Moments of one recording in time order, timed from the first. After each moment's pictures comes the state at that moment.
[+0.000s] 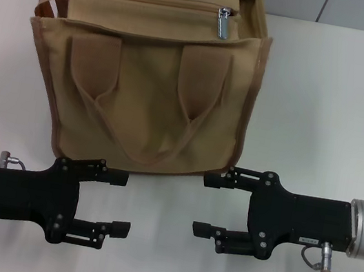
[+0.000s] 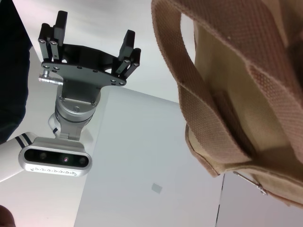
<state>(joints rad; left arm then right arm) -0.39 -2.03 0.71 0.45 2.03 1.79 -1.01 0.54 2.08 -1.00 -0.33 -1.78 -1.61 0.89</state>
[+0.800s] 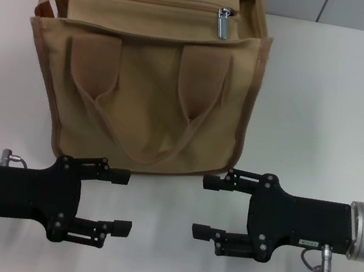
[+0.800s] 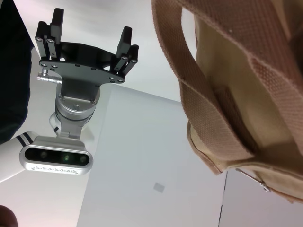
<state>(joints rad) -0.39 -2.03 0.71 0.45 2.03 1.79 -1.01 0.54 2.08 -1.00 -0.33 -1.78 -1.62 0.89</state>
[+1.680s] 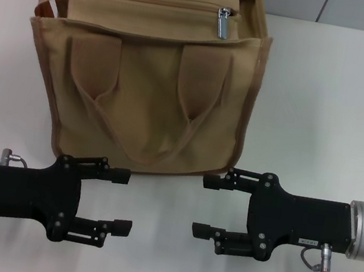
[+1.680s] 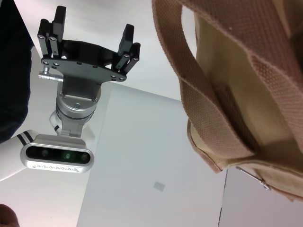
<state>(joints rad) -0.39 -2.03 0.71 0.45 2.02 1.79 -1.01 0.54 2.08 -1.00 -0.33 -1.78 -1.61 0.89</state>
